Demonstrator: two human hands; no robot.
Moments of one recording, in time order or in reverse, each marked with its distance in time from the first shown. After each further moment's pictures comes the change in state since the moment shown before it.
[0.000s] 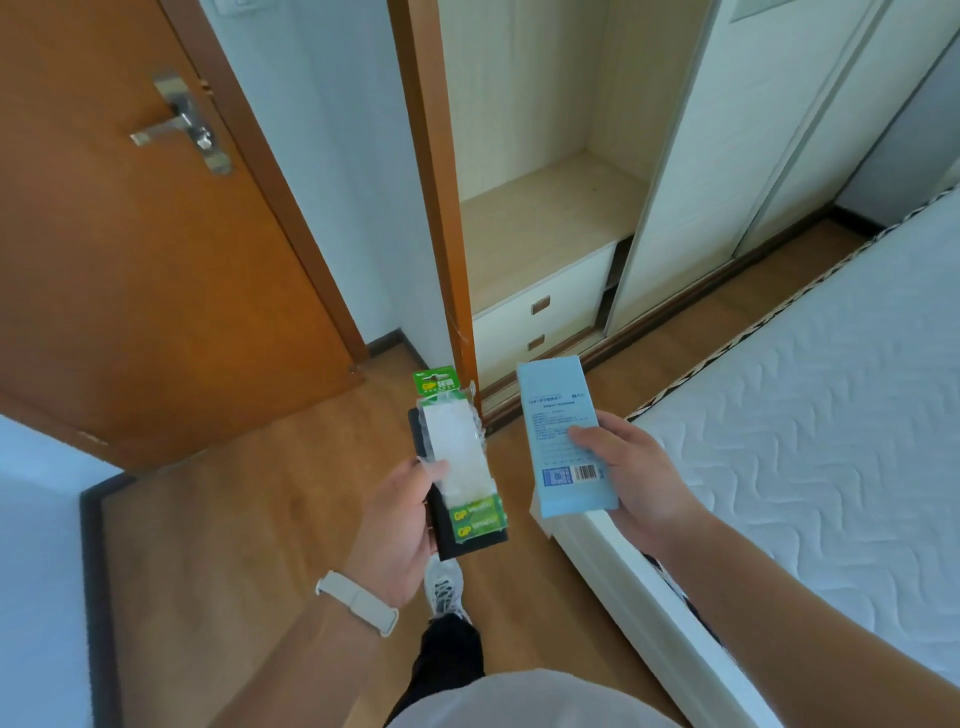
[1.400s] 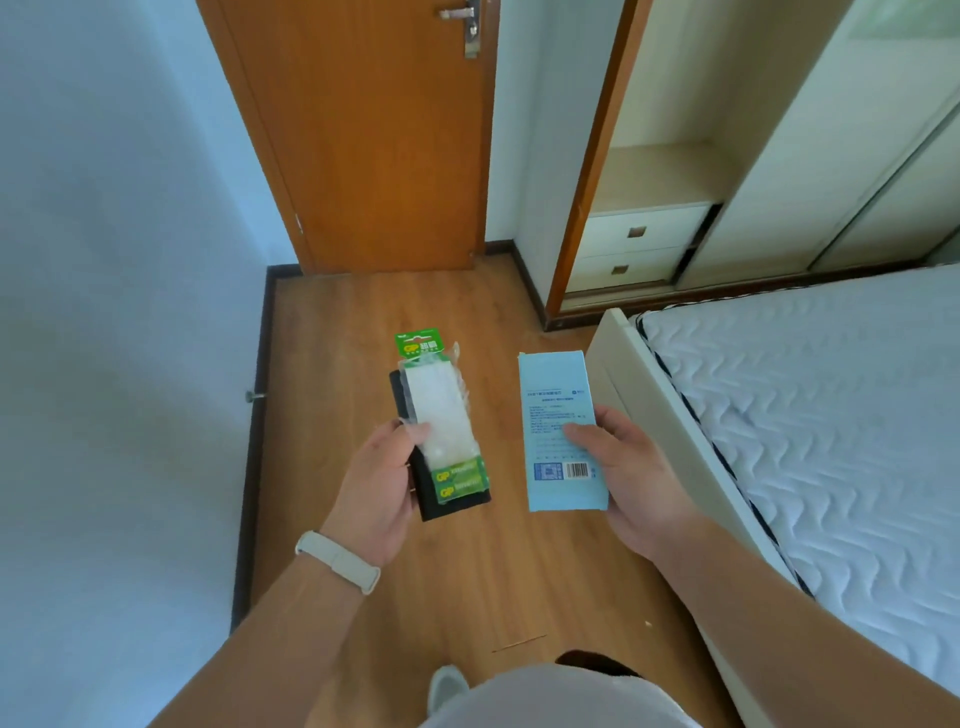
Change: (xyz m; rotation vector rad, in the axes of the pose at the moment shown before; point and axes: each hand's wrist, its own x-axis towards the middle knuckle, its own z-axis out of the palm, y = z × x) left_hand -0.552 -0.347 -0.188 -0.282 0.209 0.186; right_hand -0.546 0.306 -0.010 -0.210 -0.321 -0.032
